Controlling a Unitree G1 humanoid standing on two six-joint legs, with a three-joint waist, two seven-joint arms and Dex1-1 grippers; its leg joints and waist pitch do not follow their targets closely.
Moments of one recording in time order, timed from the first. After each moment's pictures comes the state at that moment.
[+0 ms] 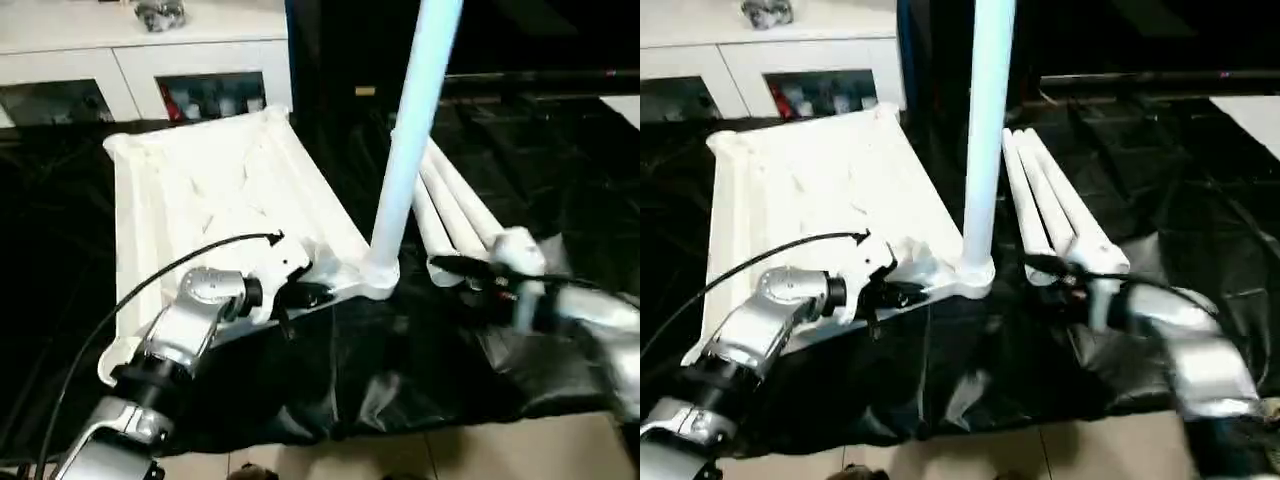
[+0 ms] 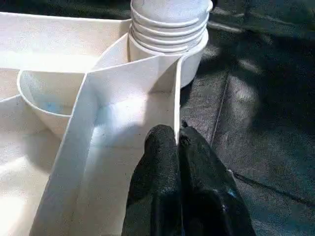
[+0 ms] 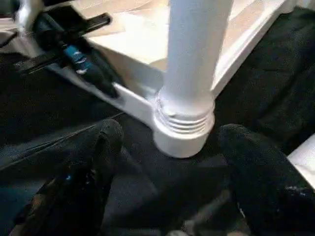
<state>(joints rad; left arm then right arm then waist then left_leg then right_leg) -0.50 0.28 -0.23 0.40 -0.01 0.31 -0.98 -0.21 -0.57 -0.01 0.01 0.28 0.37 1.05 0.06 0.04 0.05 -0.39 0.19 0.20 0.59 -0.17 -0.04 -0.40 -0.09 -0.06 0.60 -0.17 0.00</state>
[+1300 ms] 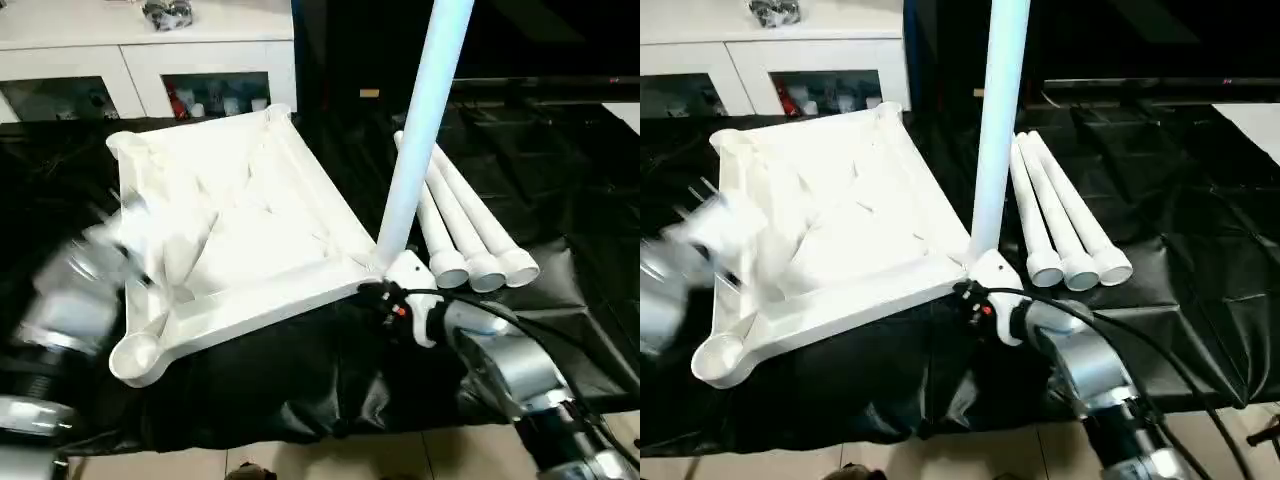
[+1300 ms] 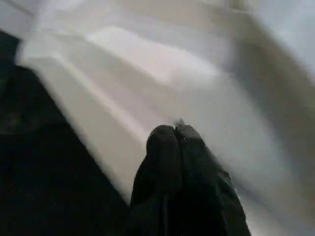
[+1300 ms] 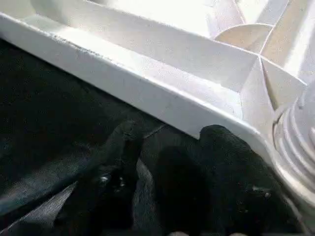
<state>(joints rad) -0.48 0.60 -0.13 0.39 0.32 0.48 -0.48 -0.34 -0.28 0.25 0.21 0.08 0.40 0.76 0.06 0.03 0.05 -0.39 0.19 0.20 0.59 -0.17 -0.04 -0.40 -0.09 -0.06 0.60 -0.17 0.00</state>
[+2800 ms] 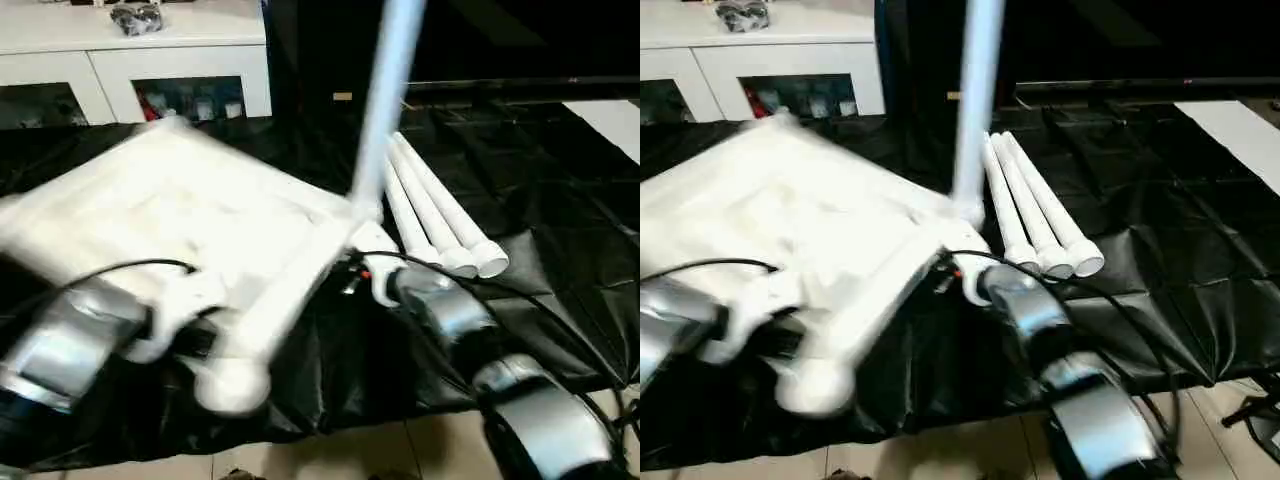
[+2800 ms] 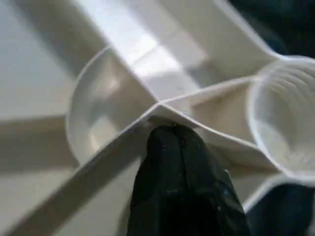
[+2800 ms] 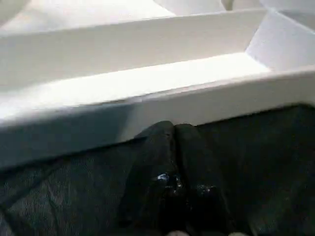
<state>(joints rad) -0.31 0.73 -0.29 -0.07 -0.02 0.75 -1.22 -0.77 -0.06 0.23 1.03 -0.02 0.06 0.58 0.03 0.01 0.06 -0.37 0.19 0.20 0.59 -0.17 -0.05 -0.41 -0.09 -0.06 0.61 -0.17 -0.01</state>
